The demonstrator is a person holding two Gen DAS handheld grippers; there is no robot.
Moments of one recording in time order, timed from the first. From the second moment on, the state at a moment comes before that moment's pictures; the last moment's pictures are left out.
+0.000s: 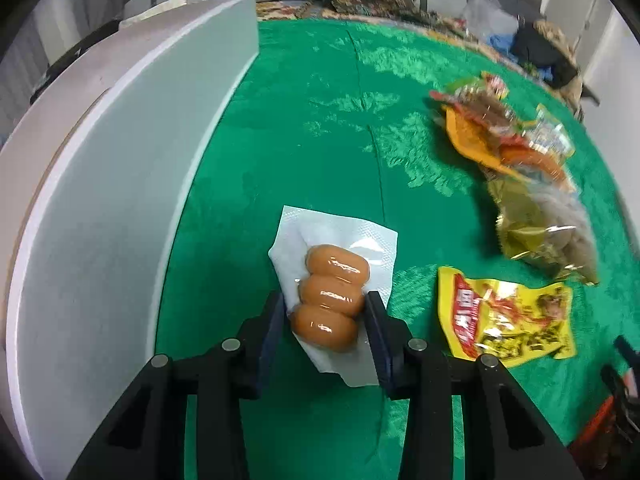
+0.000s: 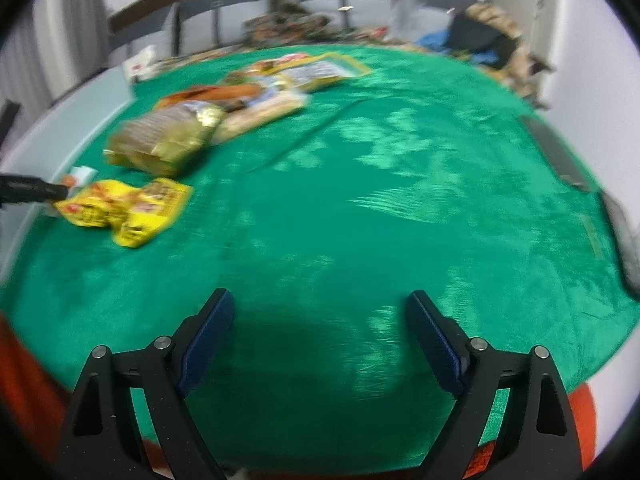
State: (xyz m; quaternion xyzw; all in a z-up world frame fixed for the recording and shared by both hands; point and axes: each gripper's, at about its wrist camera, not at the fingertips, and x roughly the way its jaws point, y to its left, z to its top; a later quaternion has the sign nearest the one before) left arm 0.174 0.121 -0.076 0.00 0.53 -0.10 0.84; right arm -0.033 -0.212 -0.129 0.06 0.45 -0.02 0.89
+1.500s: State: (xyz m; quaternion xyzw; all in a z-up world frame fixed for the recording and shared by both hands) left arm 0.087 0.199 0.021 -0.18 0.43 -0.11 0.88; right arm 0.153 -0.102 -0.073 0.13 0.60 0.28 0.74
